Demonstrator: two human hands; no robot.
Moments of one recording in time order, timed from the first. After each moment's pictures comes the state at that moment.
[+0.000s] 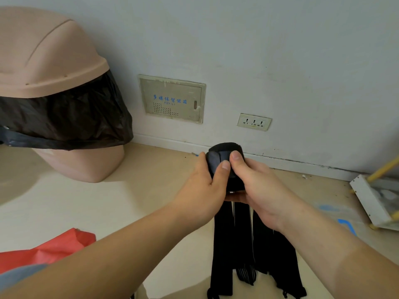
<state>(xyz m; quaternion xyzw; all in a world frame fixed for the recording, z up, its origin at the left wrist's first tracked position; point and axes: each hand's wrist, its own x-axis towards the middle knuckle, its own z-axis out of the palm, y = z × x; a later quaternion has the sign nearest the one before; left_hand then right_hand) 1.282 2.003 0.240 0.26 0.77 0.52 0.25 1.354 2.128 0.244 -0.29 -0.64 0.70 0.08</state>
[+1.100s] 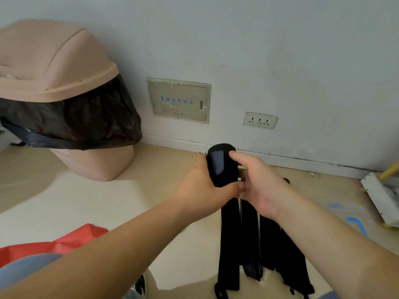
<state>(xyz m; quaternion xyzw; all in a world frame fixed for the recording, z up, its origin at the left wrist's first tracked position) 1.281 1.995 0.232 0.26 0.82 0.46 0.23 1.348 2.131 0.242 -0.34 -0.56 0.75 0.06</state>
